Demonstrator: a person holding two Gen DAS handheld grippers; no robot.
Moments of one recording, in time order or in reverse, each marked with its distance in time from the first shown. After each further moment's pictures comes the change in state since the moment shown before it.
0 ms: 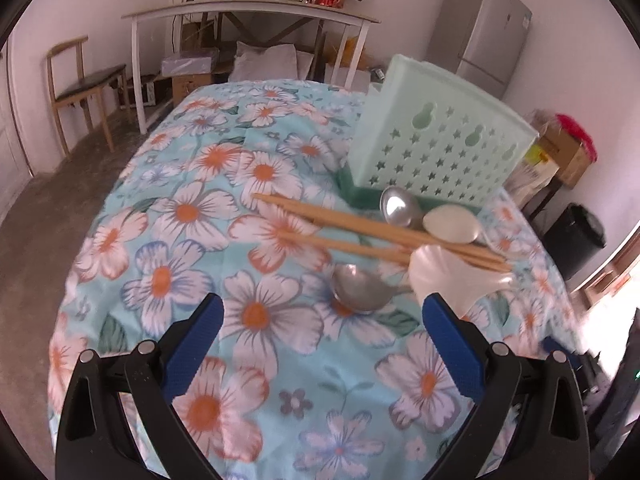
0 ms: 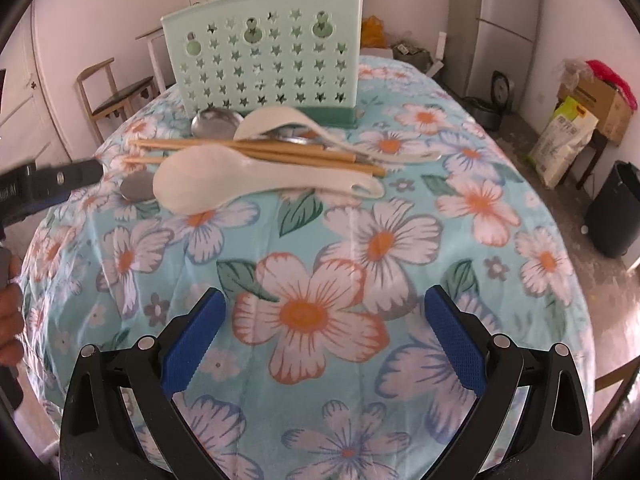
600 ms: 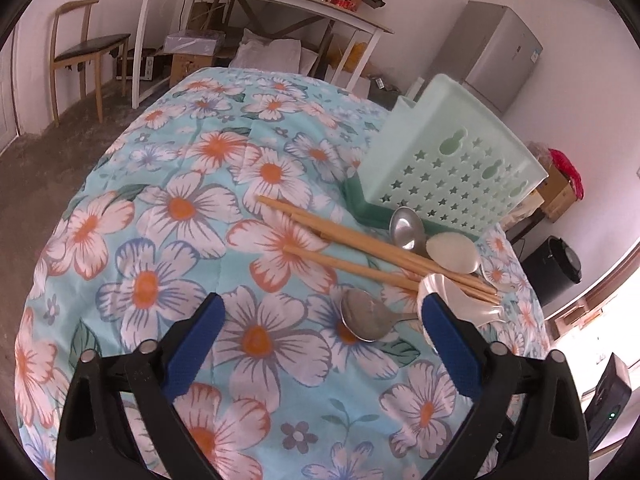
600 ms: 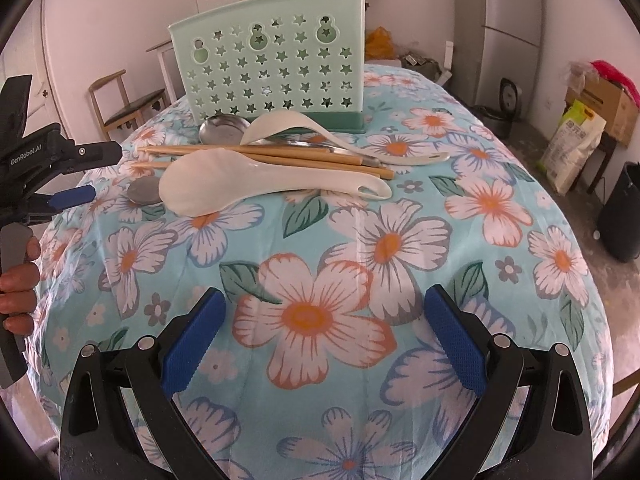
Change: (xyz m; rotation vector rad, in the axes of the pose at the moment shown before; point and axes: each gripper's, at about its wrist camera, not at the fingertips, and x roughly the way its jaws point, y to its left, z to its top) left arm 0.013 0.024 0.005 -0.119 0.006 -0.096; right arm 0.001 -0.006 -0.002 0.006 -0.043 0.048
